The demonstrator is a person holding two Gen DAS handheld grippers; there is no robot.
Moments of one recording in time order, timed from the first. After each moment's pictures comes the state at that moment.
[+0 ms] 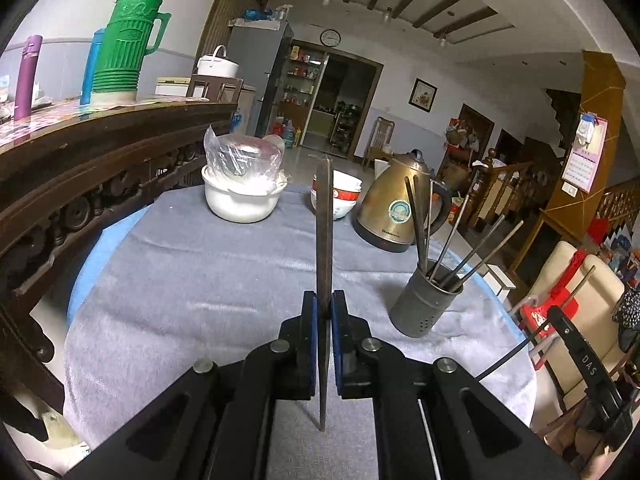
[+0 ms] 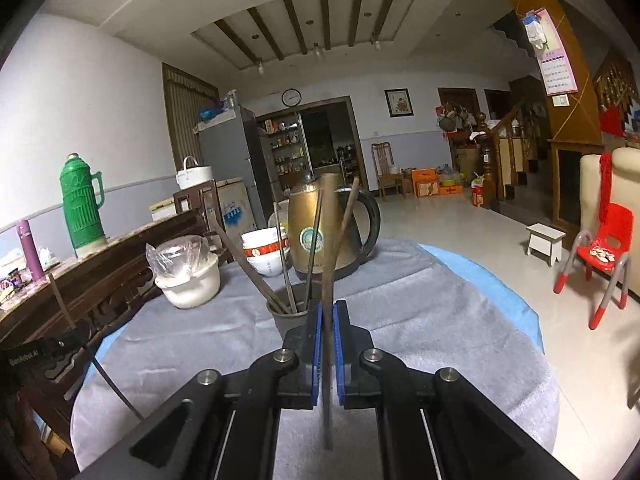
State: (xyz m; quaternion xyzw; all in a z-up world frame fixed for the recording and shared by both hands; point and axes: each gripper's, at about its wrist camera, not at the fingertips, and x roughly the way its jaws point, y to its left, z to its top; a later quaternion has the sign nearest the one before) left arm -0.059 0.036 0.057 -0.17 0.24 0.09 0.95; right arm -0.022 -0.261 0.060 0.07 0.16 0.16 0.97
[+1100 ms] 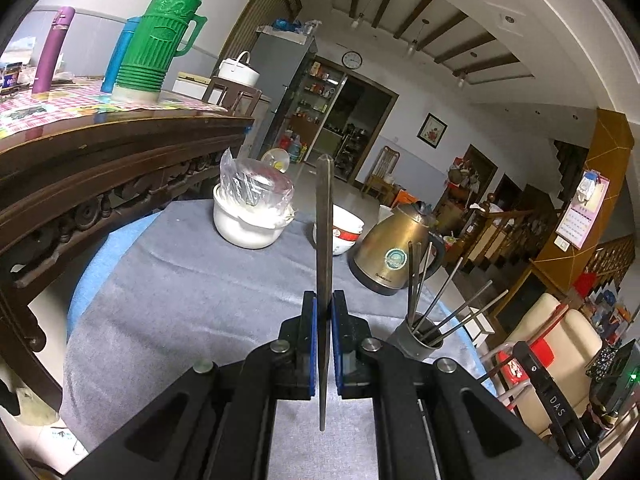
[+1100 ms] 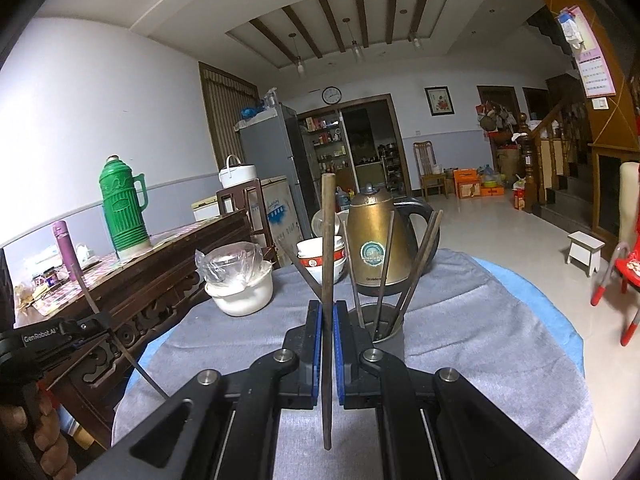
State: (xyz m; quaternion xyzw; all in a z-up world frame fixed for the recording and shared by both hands) left arm -0.068 0.072 0.089 -0.24 0.19 0.09 0.95; right arm -0.012 -0.217 0.089 0.07 0.17 0.24 0.95
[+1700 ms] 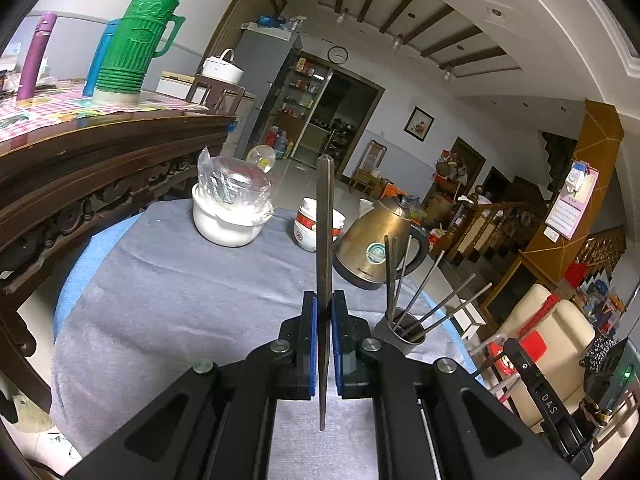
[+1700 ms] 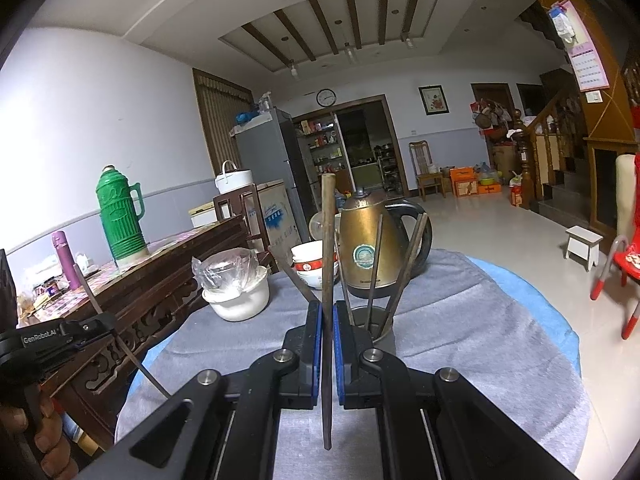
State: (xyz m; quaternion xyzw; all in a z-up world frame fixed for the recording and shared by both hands) left arm -0.059 0.054 0.096 -0.24 0.20 0.06 0.95; right arm -0.013 -0.232 0.088 0.09 0.17 0.23 0.96
